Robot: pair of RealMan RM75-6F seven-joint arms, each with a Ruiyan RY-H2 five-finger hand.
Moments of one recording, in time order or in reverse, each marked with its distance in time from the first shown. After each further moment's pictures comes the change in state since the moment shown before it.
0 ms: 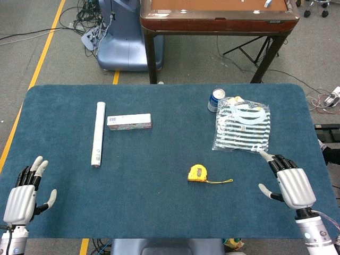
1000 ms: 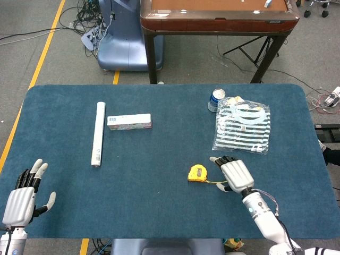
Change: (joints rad) left arm 0.012 0.012 0.008 0.006 -0.004 -0.022 -0.007; right arm 0.293 -0.323 0.097 0.090 0.382 -0.390 -0.356
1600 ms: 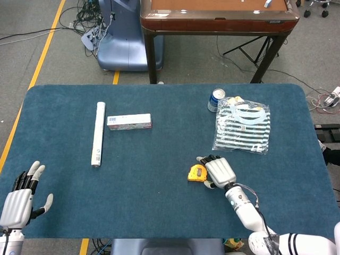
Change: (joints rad) left arm 0.013 0.012 0.006 0.010 -0.003 -0.002 -0.017; right arm 0.123 -0.169 0.005 0.146 0.136 -0.046 -0.081
